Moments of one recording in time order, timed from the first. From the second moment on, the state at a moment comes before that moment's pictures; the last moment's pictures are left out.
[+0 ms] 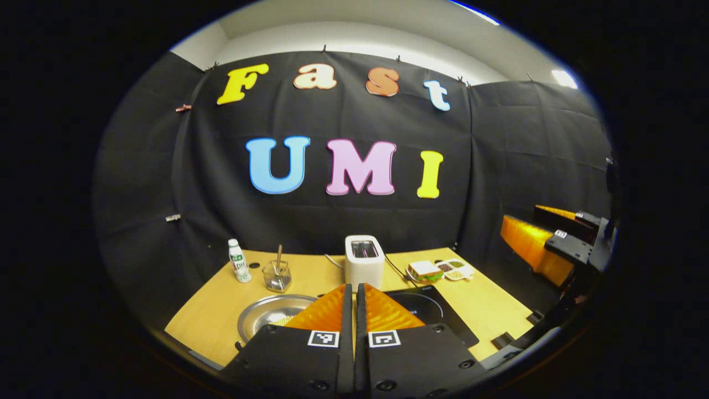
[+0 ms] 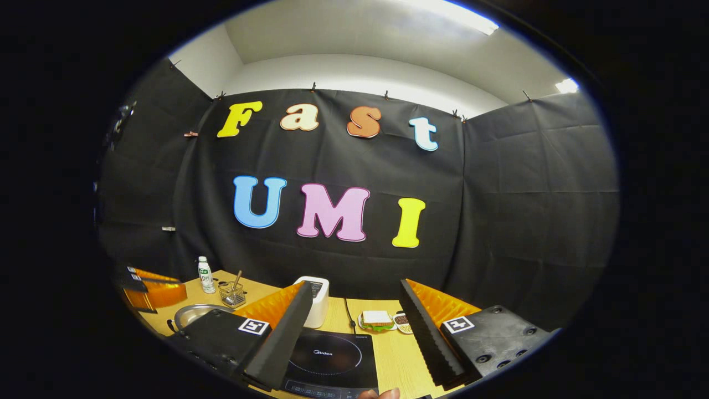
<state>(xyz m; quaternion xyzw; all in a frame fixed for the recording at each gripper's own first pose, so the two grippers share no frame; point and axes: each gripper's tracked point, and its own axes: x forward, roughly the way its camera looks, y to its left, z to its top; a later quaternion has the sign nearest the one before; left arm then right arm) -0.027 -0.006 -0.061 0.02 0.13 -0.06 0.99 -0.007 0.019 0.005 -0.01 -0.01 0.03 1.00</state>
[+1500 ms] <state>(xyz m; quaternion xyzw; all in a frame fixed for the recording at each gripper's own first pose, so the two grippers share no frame) -0.052 0.182 -0.314 -0.18 0.56 0.03 0.81 0.002 0.016 -0.030 -0.02 0.03 0.01 1.00</state>
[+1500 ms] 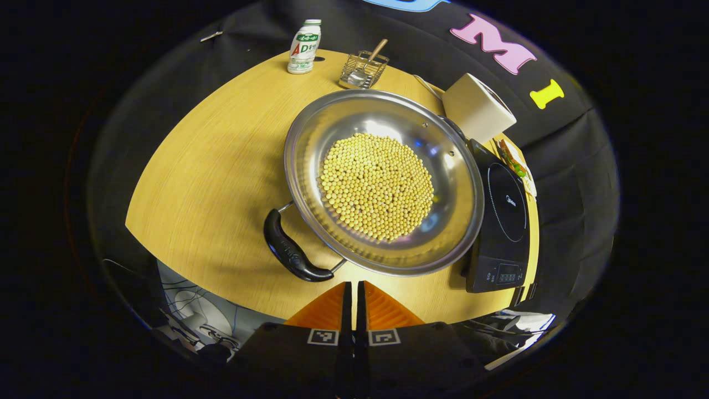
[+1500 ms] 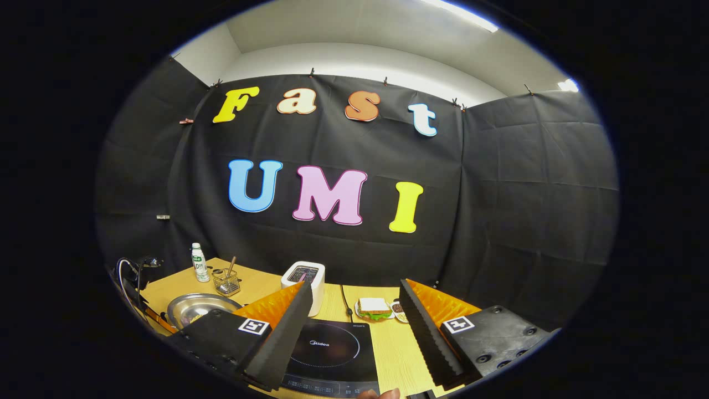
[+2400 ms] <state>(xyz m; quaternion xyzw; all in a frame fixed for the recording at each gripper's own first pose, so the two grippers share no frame) 0.000 0.288 -0.324 -0.21 0.54 0.12 0.80 0.019 0.020 -0.045 -0.03 0.05 0.01 1.00</state>
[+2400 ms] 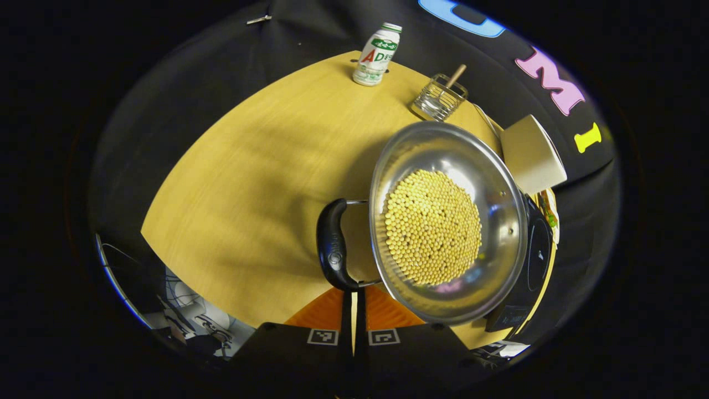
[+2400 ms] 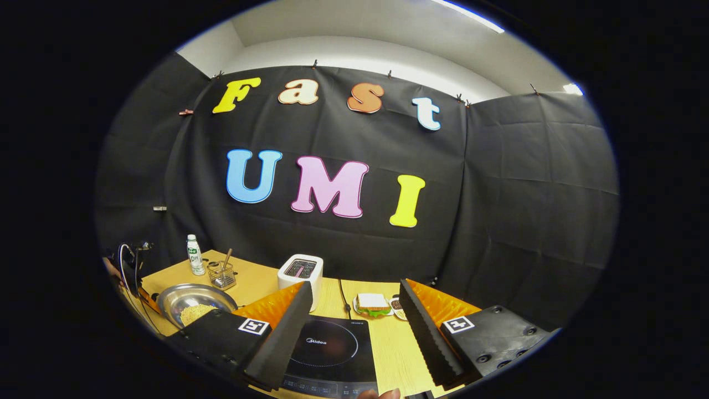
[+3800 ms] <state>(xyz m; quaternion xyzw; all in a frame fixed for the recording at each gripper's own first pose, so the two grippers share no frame) 0.052 0.378 -0.272 0.03 0.41 0.18 0.89 0.042 0.083 -0.095 -0.05 0.12 0.07 0.99</state>
